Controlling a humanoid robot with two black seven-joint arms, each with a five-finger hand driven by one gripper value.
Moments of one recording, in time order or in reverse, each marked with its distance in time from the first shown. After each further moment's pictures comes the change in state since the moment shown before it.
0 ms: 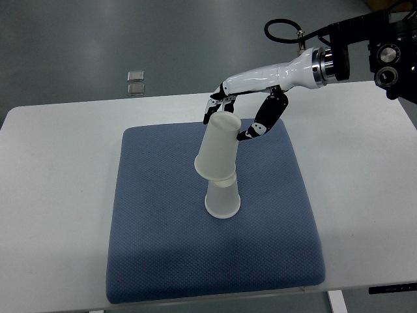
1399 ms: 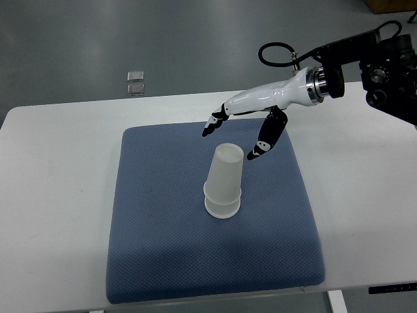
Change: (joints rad) left arm 0.000 0.000 0.000 0.000 0.000 0.000 0.000; right arm -0.042 0.006 -0.011 0.031 -0.086 0.000 -0.012
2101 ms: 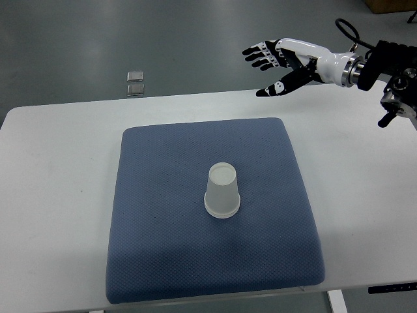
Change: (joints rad) left arm 0.000 0.000 0.000 0.000 0.000 0.000 0.000; right arm -0.297 0.080 0.327 -0.332 0.496 -0.314 -0.150
